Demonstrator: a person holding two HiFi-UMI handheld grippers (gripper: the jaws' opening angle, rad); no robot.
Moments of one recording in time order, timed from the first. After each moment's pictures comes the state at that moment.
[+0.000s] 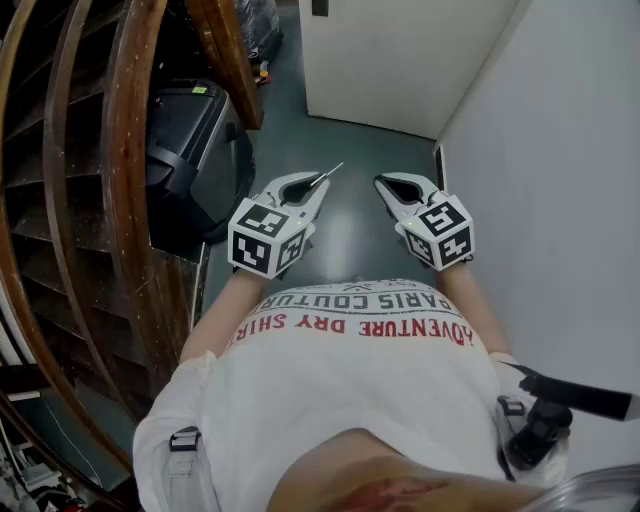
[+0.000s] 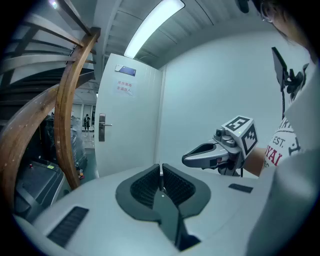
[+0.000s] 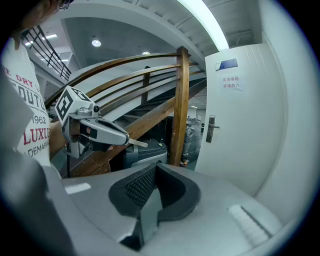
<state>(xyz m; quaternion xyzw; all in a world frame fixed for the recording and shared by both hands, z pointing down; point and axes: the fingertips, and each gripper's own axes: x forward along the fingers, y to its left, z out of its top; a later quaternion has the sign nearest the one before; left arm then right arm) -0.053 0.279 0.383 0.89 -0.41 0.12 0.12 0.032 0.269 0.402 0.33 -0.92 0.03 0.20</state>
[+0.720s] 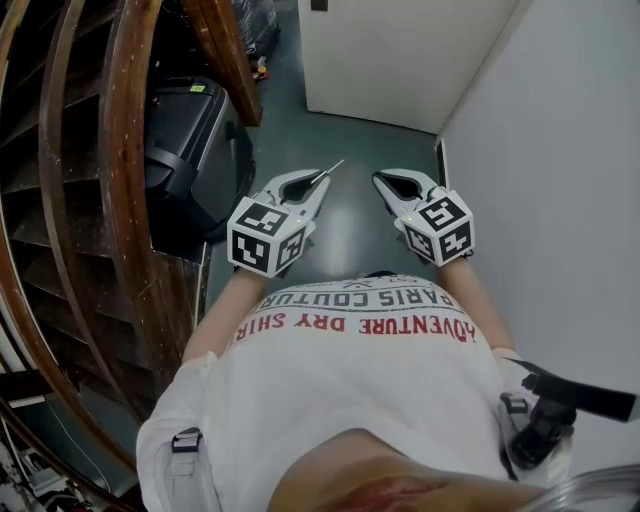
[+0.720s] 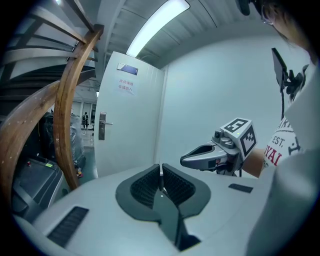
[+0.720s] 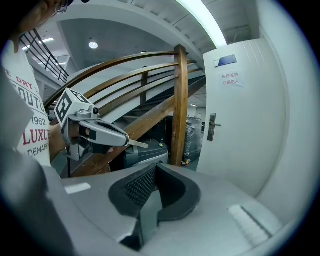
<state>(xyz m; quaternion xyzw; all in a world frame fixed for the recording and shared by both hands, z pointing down) -0.066 0.267 0.391 0.90 -0.41 0.12 0.12 0.015 0.257 0.412 0.33 -0.92 0.05 0.19</state>
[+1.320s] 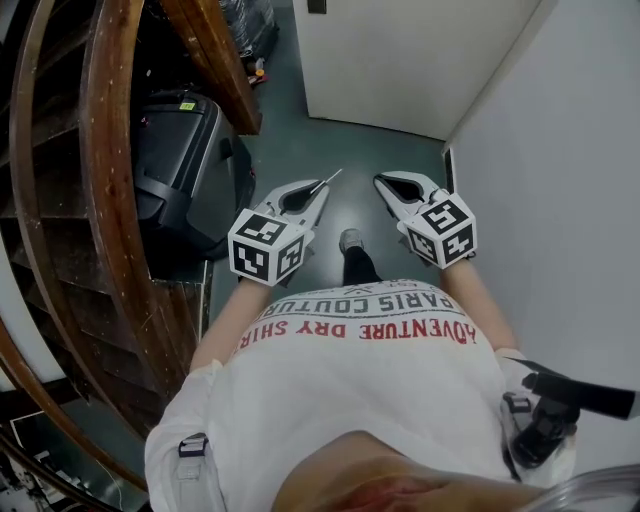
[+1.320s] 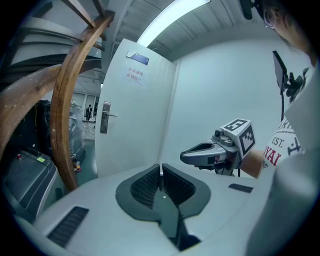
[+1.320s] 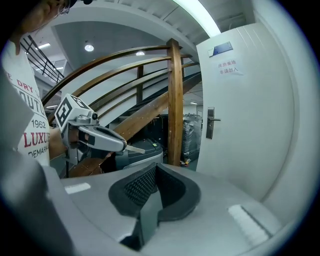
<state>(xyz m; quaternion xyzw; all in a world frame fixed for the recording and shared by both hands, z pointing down) -0.070 0.136 0.425 0.89 -0.41 0.12 0.17 0.016 0.121 0.435 0.32 -0.92 0.07 0.19</state>
